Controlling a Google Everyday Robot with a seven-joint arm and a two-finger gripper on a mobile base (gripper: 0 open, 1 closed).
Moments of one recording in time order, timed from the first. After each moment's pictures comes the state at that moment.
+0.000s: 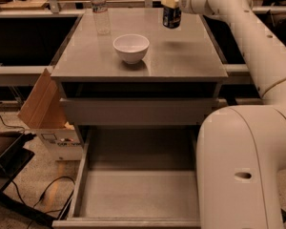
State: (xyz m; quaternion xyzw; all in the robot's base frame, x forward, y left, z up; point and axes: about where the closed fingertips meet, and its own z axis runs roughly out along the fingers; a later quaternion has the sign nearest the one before) arm 0.918 -0.115 1.003 -0.19 0.75 0.16 0.62
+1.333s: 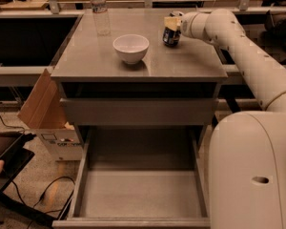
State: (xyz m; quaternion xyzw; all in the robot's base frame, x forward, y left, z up) arm 0.929 -0.136 0.914 -0.14 0.77 0.18 0.60
